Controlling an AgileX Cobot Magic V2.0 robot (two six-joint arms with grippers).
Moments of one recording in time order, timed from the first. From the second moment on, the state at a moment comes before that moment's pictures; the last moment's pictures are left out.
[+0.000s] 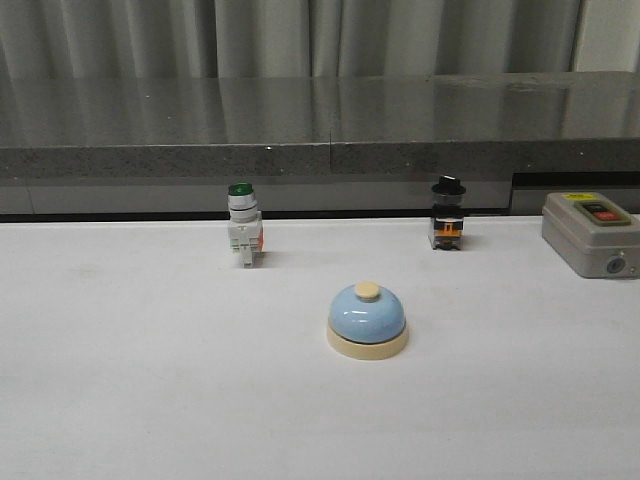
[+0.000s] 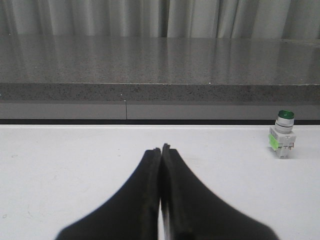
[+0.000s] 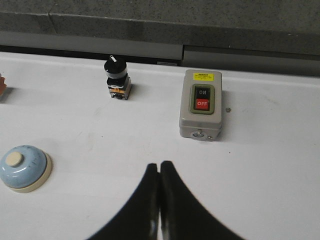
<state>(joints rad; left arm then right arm) -0.04 0.00 0.00 0.01 0.14 -0.05 0.16 0.73 -0.56 -0.05 0.38 0.10</state>
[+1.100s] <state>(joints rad) -0.04 0.00 0.00 0.01 0.14 -0.05 0.16 0.28 -0.42 -0.05 0.41 0.10</state>
